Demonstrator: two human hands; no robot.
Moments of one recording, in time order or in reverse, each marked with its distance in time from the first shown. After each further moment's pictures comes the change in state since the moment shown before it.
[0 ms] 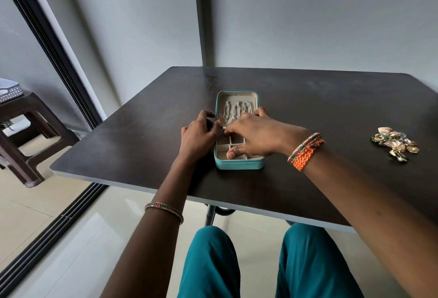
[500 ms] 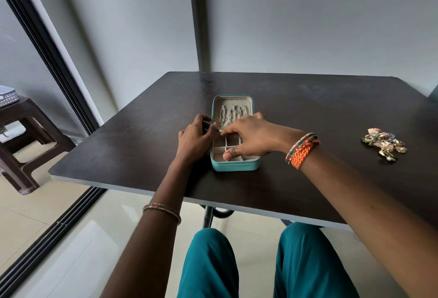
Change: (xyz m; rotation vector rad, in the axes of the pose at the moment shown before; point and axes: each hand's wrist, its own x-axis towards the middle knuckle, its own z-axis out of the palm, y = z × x) left_hand -0.002 0.004 -0.003 -0.024 -0.049 -0.053; right_hand -0.001 0.005 0.002 0.175 0.062 0.039
